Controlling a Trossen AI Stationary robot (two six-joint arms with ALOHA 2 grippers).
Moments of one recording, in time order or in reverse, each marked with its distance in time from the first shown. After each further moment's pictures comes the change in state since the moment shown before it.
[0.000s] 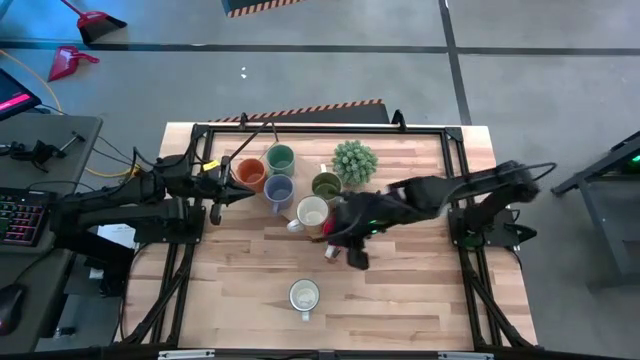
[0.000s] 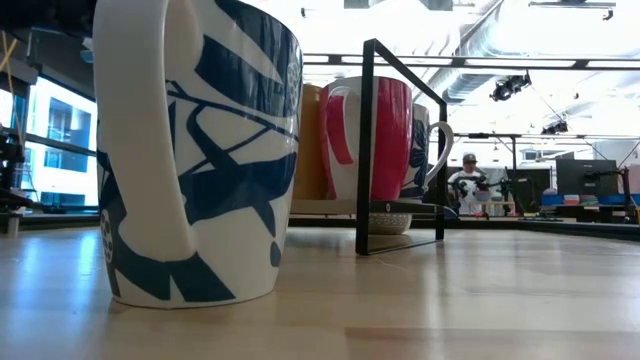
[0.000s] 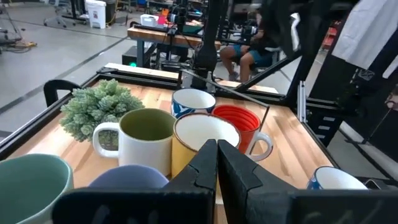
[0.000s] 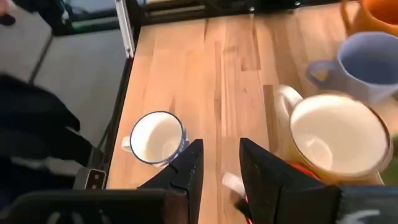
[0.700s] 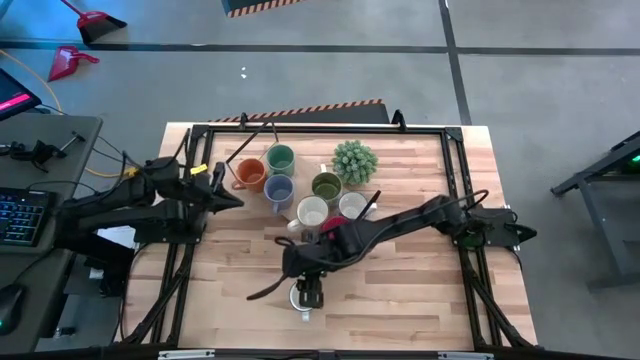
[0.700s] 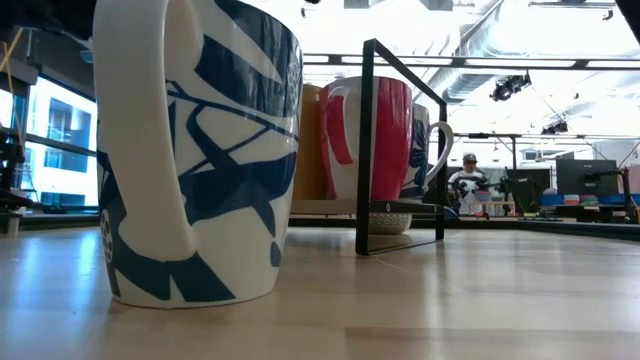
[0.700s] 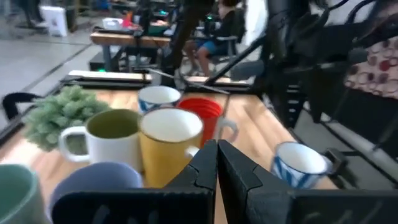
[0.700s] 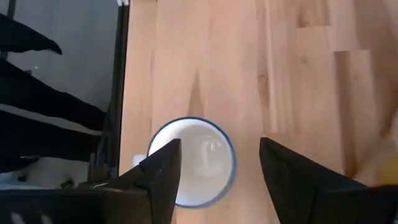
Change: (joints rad) left arm 0.000 -0.127 0.000 -0.135 0.141 0.076; right arm 0.086 0.644 0.716 -0.345 -0.030 0.103
